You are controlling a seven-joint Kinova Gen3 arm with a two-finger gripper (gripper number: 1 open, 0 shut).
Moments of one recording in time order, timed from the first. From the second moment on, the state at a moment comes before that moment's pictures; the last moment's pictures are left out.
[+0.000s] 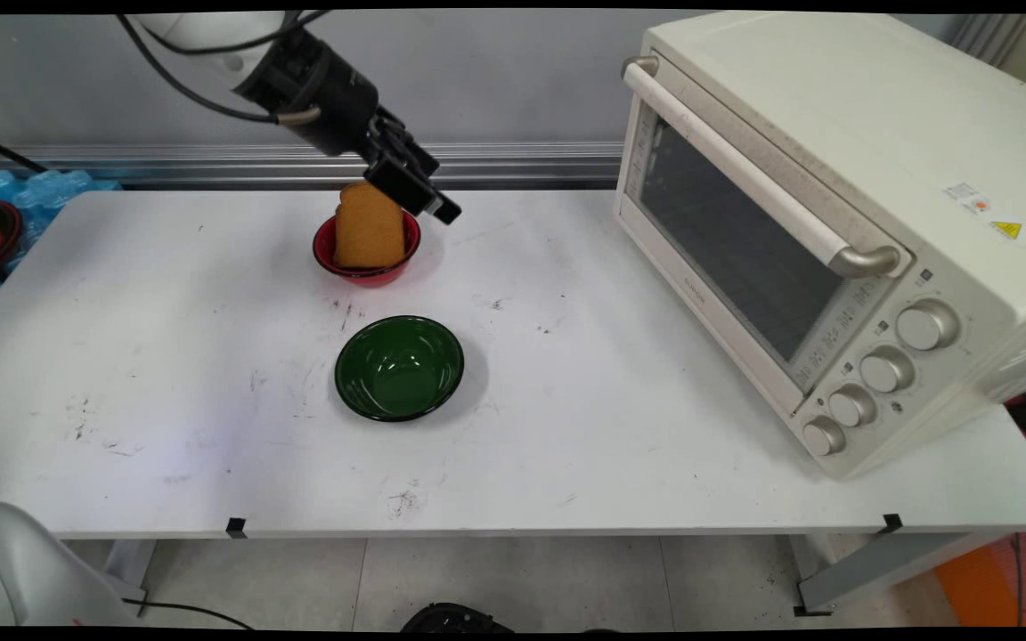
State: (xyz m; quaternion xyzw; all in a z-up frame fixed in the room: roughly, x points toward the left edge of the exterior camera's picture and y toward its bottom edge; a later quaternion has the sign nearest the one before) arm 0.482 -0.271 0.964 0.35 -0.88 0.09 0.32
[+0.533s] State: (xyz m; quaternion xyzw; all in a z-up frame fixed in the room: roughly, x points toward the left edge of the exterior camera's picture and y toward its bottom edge) arm 0.455 -0.281 0.996 0.36 -0.87 0.10 0.32
